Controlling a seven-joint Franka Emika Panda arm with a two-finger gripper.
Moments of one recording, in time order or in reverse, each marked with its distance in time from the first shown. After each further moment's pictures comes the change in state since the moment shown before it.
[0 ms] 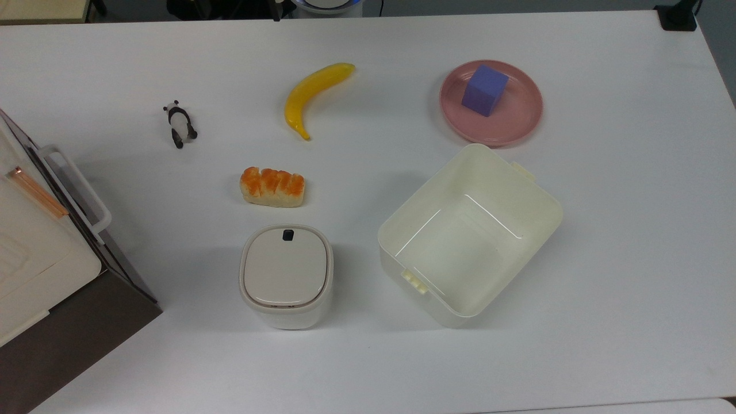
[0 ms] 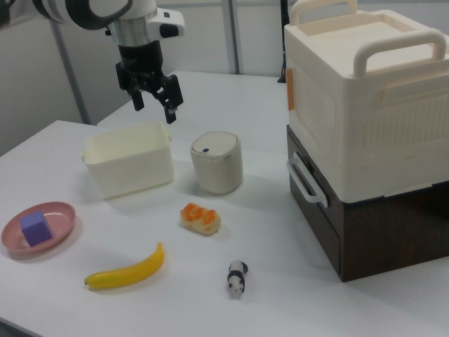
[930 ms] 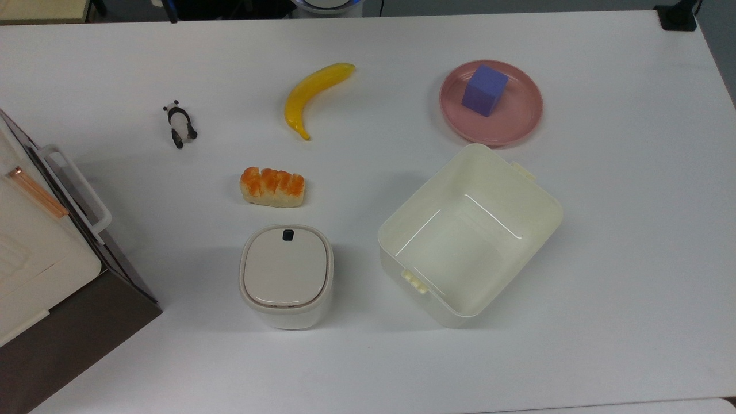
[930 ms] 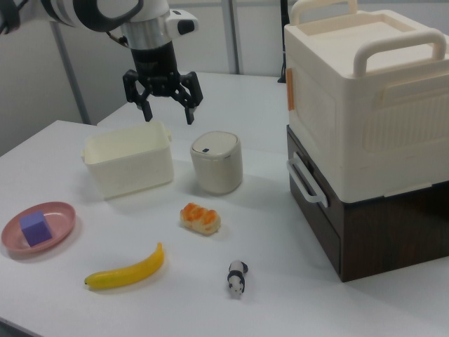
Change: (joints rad) arm -0.047 0.002 -0.006 -0.003 -0.048 0.000 -0.414
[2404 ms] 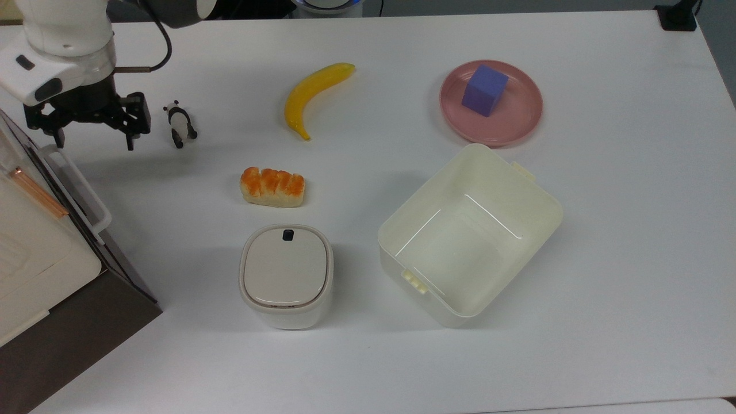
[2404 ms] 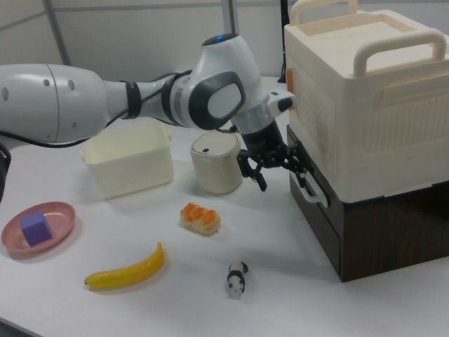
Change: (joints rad) arm -0.202 0.356 -0.001 -0.018 -0.195 0.504 -0.037
